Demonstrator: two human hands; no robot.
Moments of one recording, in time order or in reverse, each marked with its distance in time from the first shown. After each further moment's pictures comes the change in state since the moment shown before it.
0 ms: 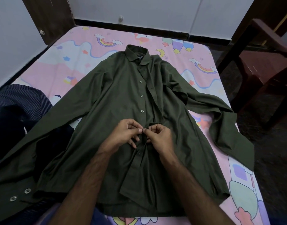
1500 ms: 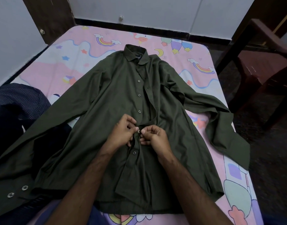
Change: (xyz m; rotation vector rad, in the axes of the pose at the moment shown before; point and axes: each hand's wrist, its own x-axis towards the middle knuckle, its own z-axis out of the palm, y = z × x) left_hand 0.013 -0.020 0.009 0.182 0.208 0.133; right_hand 0.009 0.018 -0.009 0.209 -0.235 0.035
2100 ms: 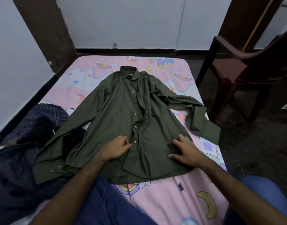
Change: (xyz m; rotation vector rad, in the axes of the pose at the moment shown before) left_hand -0.095 0.015 -0.038 0.868 -0.308 0.166; right_hand -0.109 0.003 -0.155 -1.326 -0.140 -0.428
